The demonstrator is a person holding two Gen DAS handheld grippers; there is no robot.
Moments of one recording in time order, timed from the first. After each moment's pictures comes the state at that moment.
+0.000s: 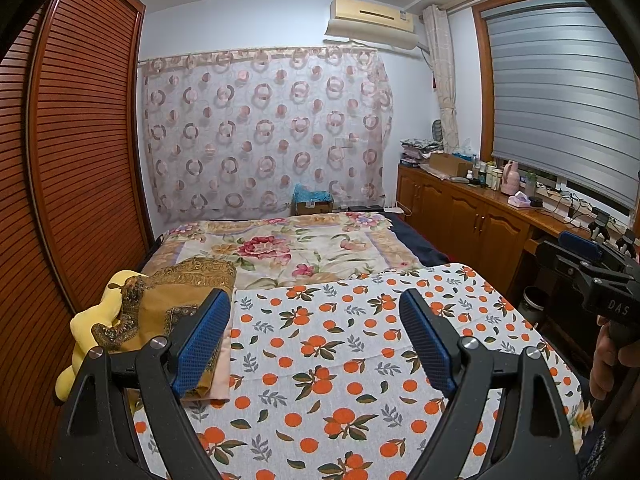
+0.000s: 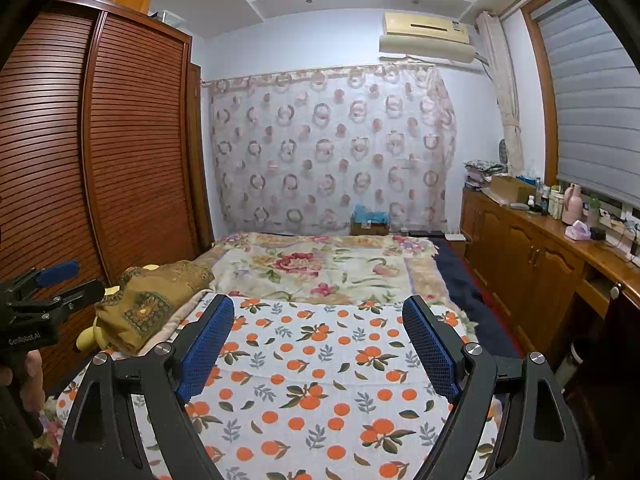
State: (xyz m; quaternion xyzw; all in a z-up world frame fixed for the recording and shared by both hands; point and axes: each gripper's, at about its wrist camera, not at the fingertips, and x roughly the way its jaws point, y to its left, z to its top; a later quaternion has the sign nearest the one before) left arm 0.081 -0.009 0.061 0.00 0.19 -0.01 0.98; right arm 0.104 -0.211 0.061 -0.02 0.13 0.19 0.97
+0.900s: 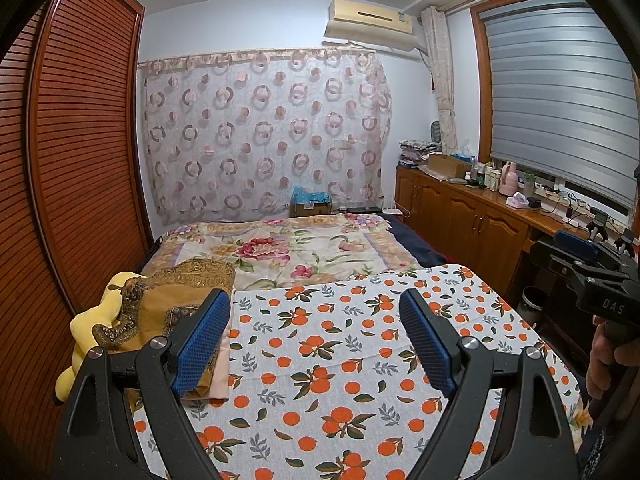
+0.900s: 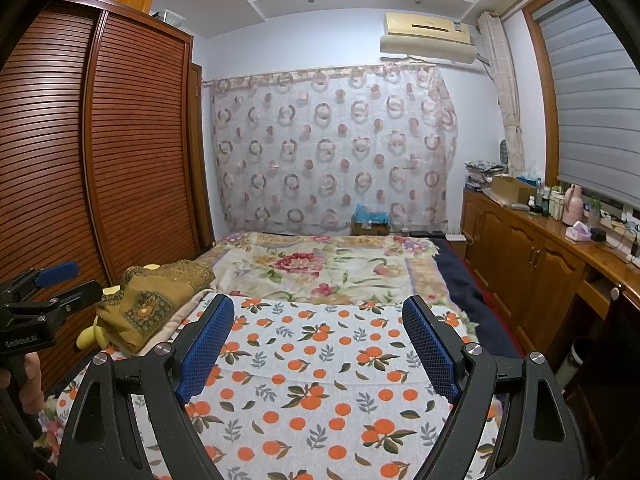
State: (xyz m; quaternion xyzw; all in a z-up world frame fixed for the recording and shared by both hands) left arm 0.080 -0.010 0.061 0.00 0.19 -0.01 0.98; right arm 0.105 -0.214 0.063 -0.02 0.13 0.19 0.97
